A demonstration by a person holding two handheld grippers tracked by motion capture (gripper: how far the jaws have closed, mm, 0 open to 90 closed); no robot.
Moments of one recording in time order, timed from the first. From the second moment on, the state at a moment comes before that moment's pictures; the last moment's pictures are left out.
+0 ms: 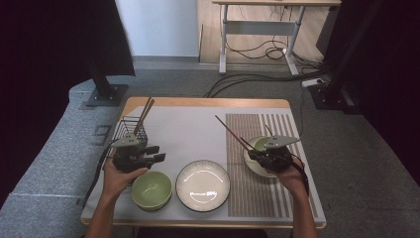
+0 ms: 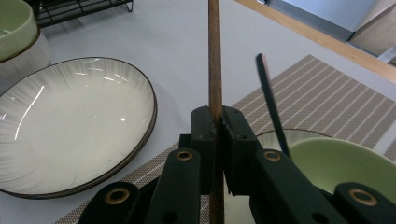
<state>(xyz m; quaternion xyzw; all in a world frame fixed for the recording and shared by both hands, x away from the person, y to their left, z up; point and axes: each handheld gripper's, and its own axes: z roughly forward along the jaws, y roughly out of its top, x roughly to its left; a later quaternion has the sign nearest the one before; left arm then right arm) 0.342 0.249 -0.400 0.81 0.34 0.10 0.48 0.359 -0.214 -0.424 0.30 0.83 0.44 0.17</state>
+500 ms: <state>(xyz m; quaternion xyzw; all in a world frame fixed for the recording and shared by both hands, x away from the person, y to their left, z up) 0.341 0.252 -0.402 0.81 0.34 0.09 0.47 0.354 -0.242 -0.424 0.34 0.81 0.44 0.19</state>
